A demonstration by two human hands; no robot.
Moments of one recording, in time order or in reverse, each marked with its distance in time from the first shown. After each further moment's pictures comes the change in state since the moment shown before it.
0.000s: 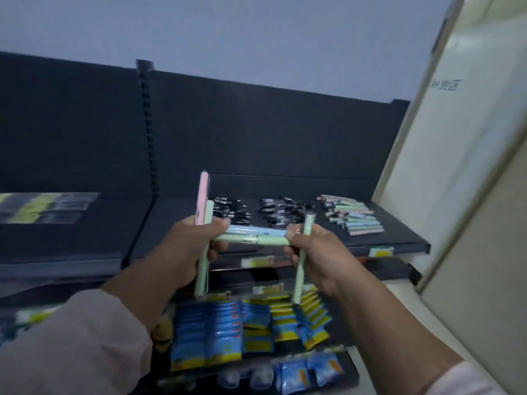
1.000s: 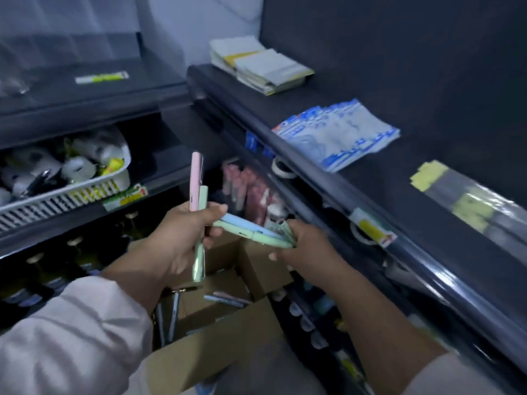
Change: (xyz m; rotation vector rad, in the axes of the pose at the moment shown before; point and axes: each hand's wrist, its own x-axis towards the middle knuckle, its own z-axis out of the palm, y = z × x) left_hand -0.157 -0.004 -0.672 -0.312 1.043 -0.055; right_hand -0.028 0.255 0.701 -0.962 -1.214 -0.240
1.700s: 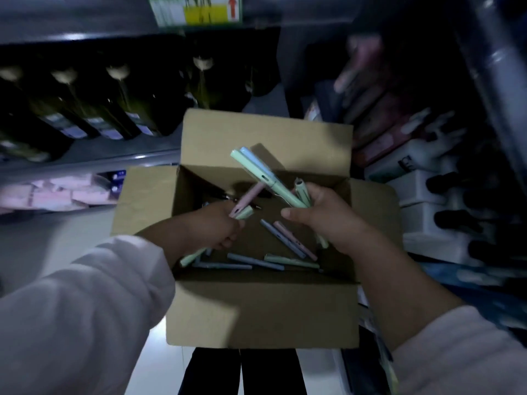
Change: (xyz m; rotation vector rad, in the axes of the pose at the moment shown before) left_hand 0.142 -0.234 -0.156 0.462 -0.001 -0.450; right_hand 0.199 0.115 0.209 0.058 -0.589 0.133
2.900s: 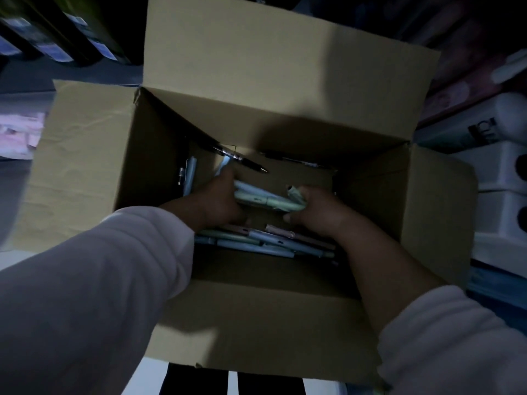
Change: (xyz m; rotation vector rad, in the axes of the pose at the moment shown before) left_hand 0.122 -0.073 0.026 0.366 0.164 0.071; right_hand 0.093 0.092 0.030 -0.537 -0.142 0.221
